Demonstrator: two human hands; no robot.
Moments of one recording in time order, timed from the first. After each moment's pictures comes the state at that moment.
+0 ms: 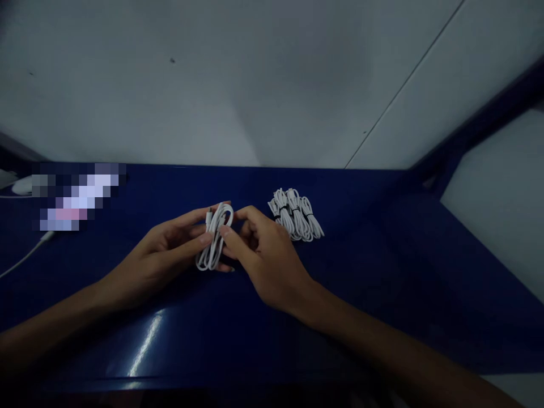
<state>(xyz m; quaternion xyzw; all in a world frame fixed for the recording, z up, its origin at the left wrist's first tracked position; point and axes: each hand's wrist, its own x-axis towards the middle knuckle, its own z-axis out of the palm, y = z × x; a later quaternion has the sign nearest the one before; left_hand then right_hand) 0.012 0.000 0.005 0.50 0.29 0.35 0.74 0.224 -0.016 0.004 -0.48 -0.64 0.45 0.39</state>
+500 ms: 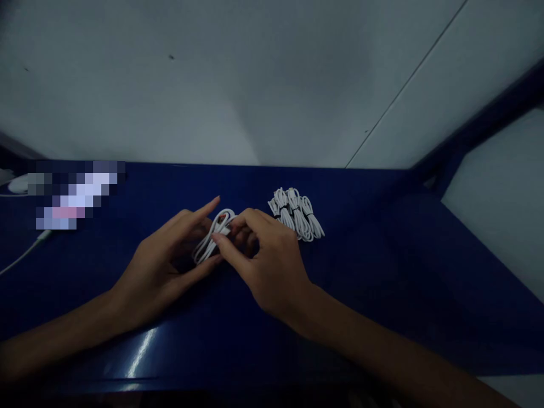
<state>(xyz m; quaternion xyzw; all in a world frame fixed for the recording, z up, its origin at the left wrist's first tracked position) 0.007 -0.014 0.002 0.77 0.41 0.34 0.34 0.218 -0.022 0.008 -0.48 -0.70 0.27 0.45</state>
